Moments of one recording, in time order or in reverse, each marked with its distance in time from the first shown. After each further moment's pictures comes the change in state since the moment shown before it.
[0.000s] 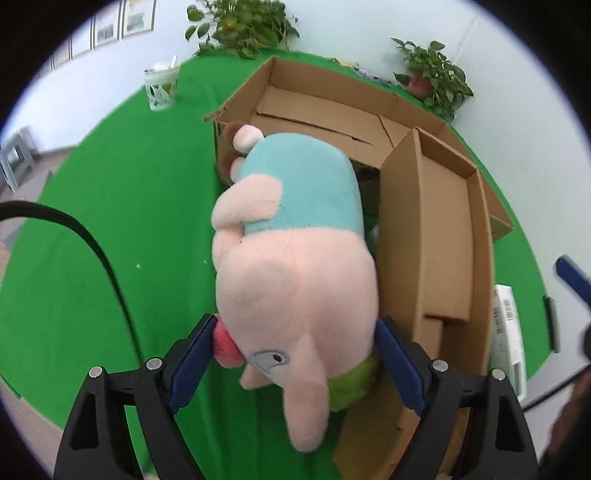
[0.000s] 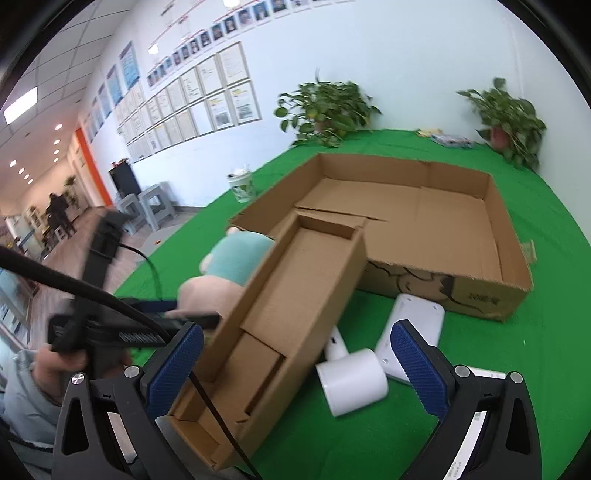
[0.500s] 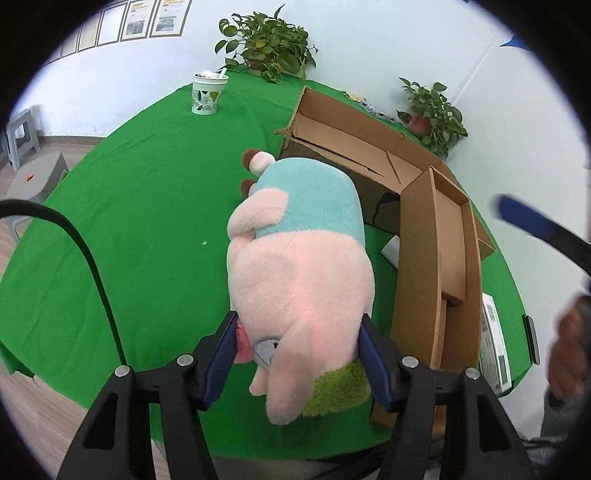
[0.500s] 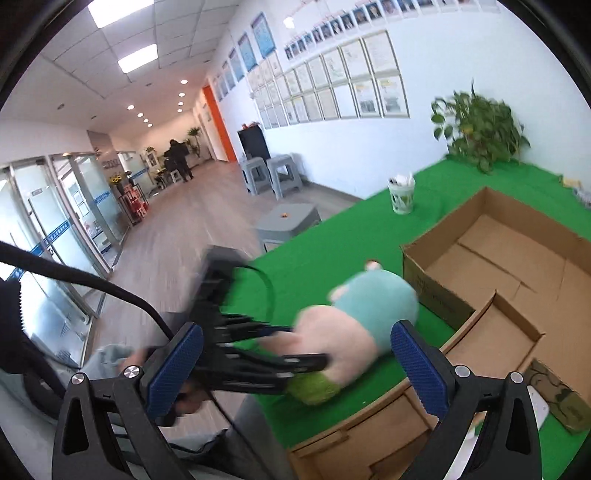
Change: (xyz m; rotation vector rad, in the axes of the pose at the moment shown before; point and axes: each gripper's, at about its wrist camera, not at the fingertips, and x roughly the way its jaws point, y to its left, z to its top) left arm -0.042 0.067 -0.034 -0.101 -0.088 -0.094; right arm 0.036 0.103 0.063 -0.252 0.095 0.449
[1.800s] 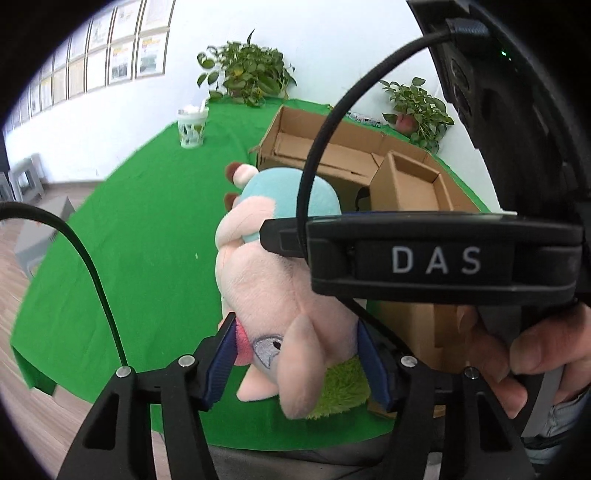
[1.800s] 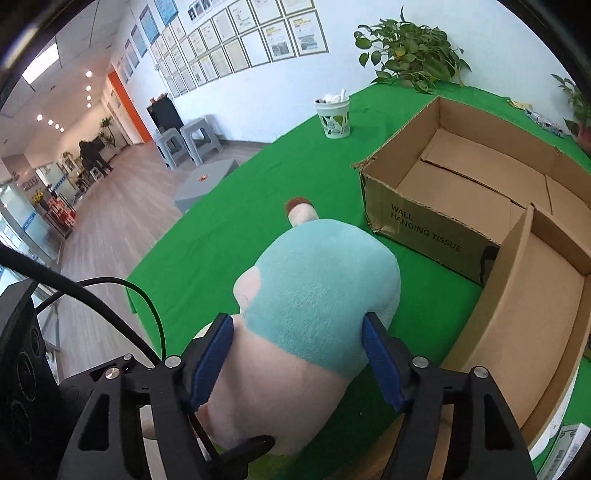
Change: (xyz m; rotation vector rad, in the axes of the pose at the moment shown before) left arm -0.018 -0.040 -0.030 0.148 -0.106 0.097; right arm 0.112 -0.012 -0.020 0.224 0.150 -0.247
